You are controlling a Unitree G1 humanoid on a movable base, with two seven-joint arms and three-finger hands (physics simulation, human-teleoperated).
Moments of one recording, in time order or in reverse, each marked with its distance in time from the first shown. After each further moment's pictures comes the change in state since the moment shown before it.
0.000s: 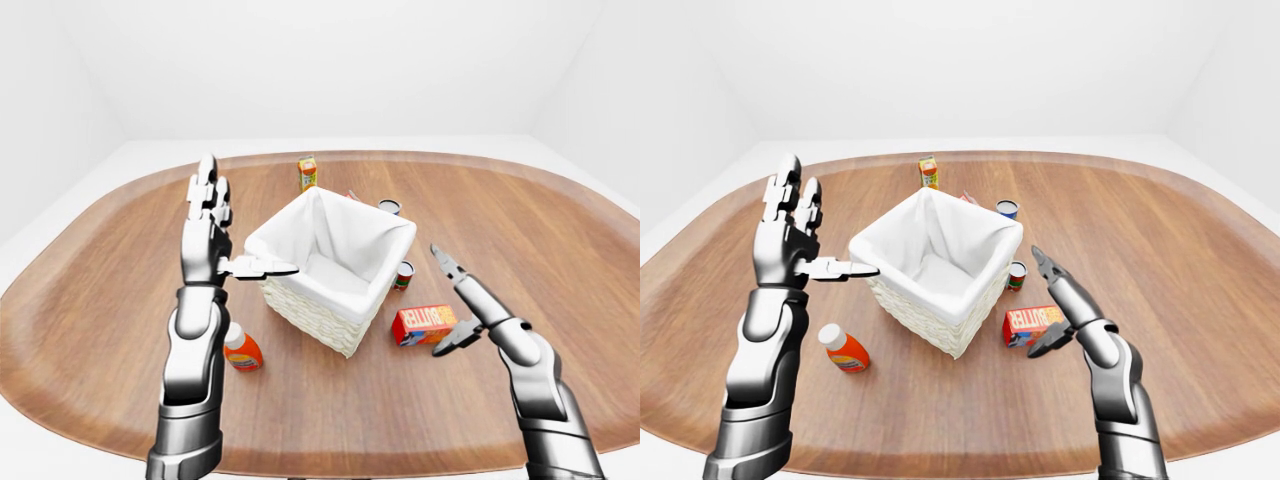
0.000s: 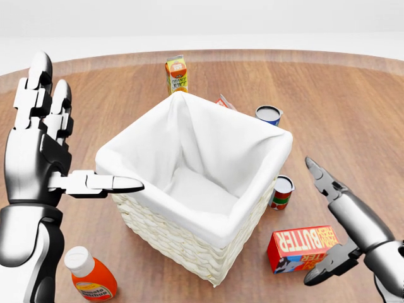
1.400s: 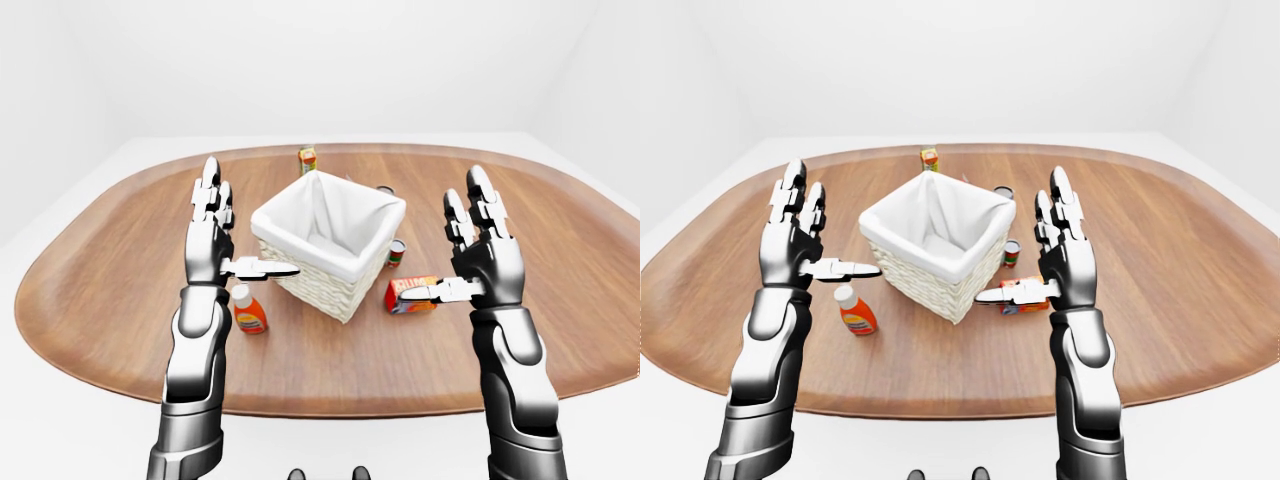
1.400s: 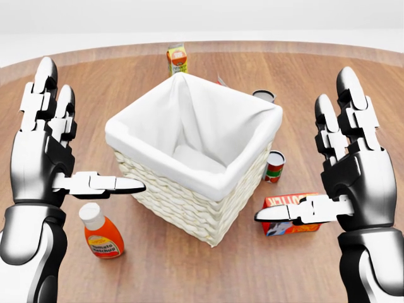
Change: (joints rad) left arm -0.004 -0.001 -0.003 0.034 0.003 0.000 0.003; right arm -0.029 0.204 0.086 -0.427 0.716 0.175 -0.319
